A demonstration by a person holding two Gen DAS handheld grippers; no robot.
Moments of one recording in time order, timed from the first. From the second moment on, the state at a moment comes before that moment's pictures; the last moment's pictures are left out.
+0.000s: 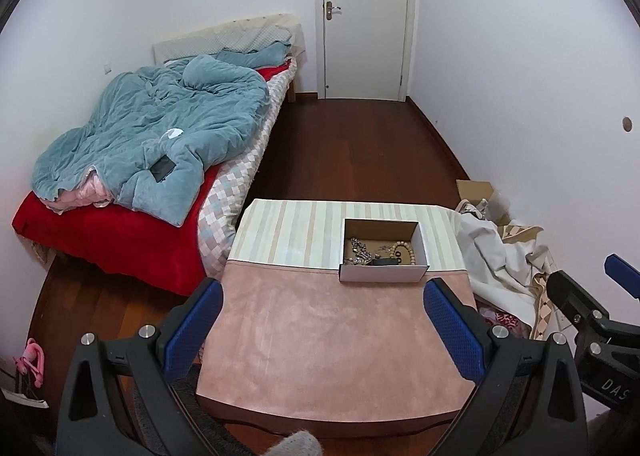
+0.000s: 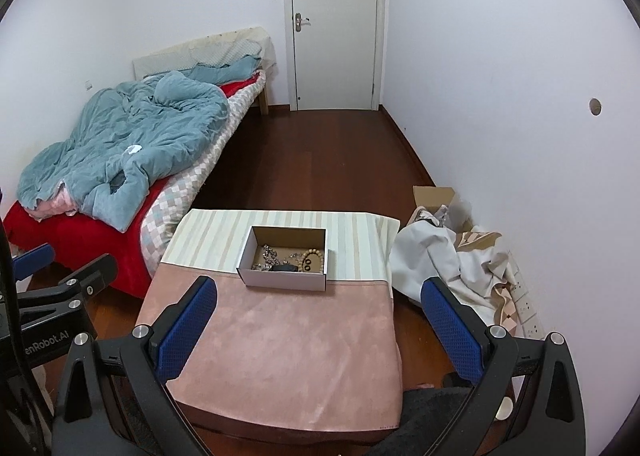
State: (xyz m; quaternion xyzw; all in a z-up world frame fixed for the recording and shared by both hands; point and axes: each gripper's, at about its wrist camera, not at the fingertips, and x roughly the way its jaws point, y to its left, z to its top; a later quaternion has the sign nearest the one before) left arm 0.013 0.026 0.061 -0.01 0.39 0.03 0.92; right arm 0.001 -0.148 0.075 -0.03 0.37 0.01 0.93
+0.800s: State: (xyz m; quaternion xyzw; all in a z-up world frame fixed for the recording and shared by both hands) left arm 0.092 0.017 0.046 -0.01 0.41 0.04 0.91; right arm 0.095 -0.158 0.050 -0.03 0.40 -0.02 0.92
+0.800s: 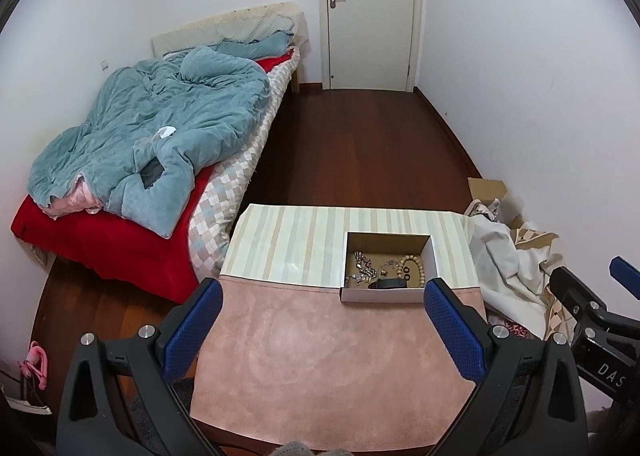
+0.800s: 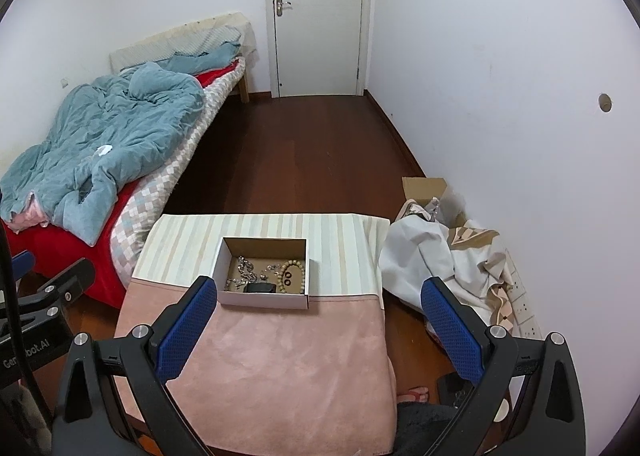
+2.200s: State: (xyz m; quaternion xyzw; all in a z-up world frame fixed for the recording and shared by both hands) left arm 0.112 0.016 0.022 -0.01 0.43 0.04 0.90; right arm 0.122 -0.156 0.028 -0.05 0.43 -0.02 0.90
